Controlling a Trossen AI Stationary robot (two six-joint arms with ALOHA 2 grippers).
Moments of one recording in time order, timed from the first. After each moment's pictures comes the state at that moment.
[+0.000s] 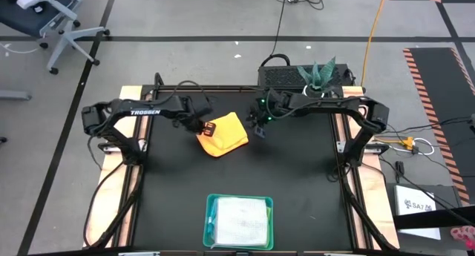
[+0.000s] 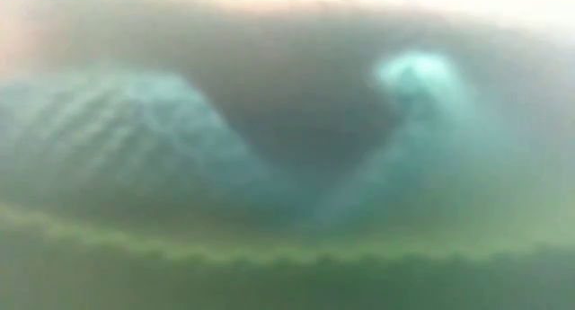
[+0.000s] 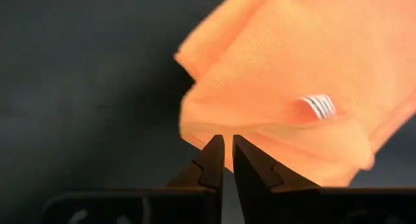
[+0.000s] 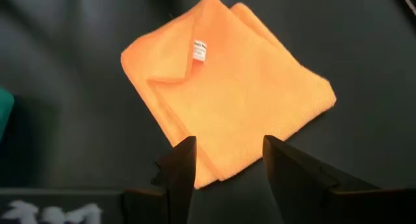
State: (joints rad) left arm 0.41 1.54 0.98 -0.79 0.06 -0.84; right arm -0.38 1.71 1.14 -0.25 -0.32 -0.09
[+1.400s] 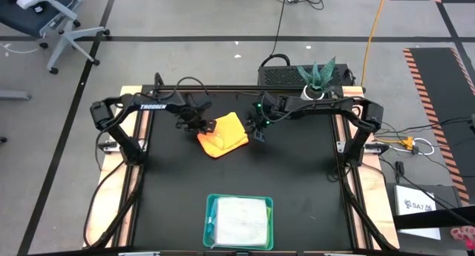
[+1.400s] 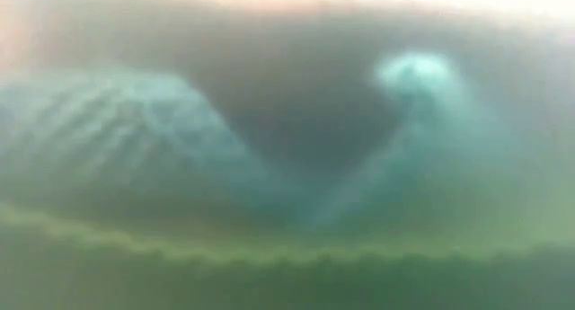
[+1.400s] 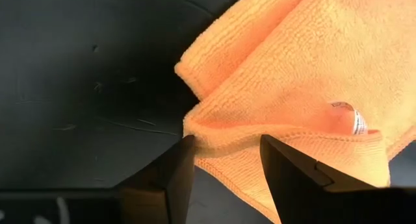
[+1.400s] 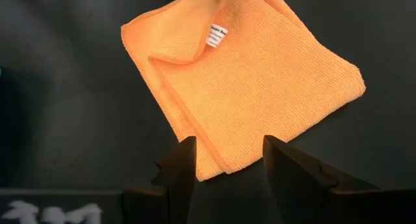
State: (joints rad) left arm 0.54 1.65 0.95 -0.70 0.25 -0.79; right arm -0.36 1.76 1.14 -0.26 -0.32 -0.14
